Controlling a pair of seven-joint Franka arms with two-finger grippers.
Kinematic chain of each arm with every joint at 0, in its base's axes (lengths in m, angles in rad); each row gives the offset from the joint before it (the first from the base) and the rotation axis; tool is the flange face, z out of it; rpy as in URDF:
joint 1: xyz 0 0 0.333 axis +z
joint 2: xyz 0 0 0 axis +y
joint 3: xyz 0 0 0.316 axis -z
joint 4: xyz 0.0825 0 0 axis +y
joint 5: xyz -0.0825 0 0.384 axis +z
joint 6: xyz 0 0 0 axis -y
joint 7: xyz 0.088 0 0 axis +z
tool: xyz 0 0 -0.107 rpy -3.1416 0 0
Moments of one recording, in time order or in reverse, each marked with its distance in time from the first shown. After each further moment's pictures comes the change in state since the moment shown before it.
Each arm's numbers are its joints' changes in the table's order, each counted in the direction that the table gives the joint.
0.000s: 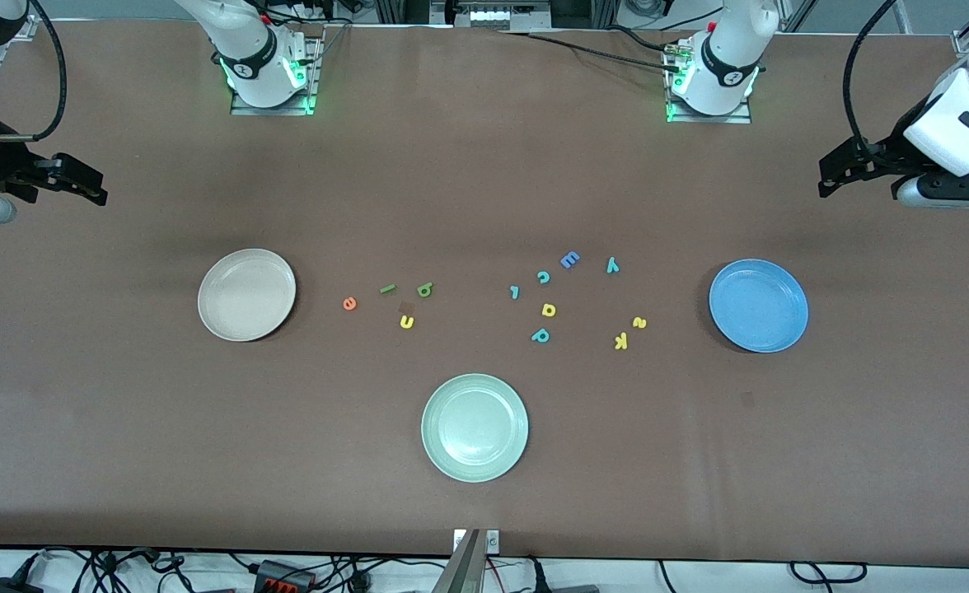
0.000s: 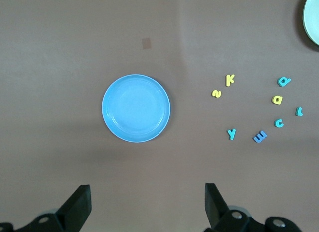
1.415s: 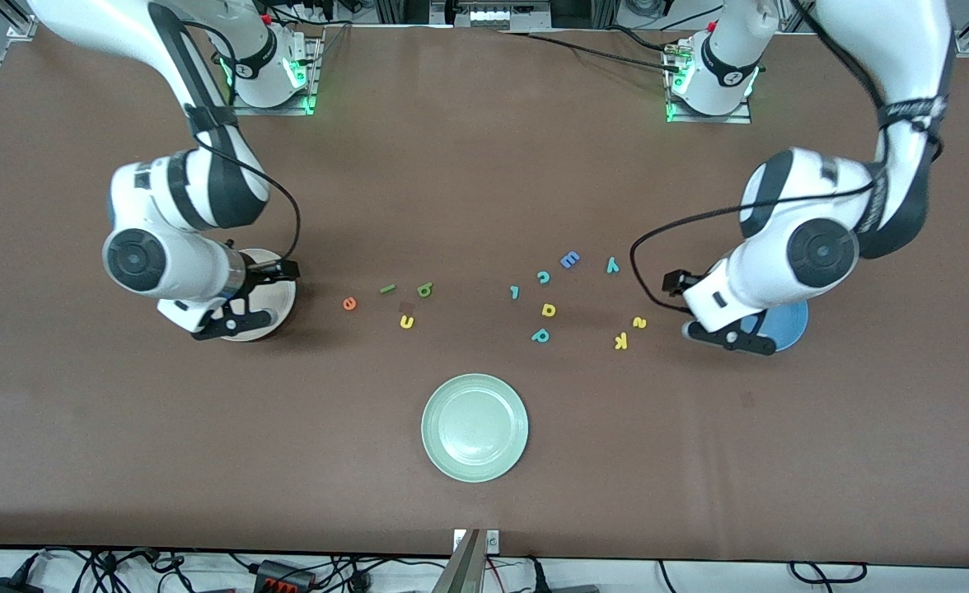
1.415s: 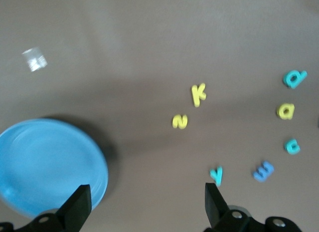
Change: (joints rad) left arm -0.202 0.498 0.004 -0.013 -0.004 0.372 0.014; right arm 0.258 0.461 -0.020 0.068 0.088 0.354 -0.008
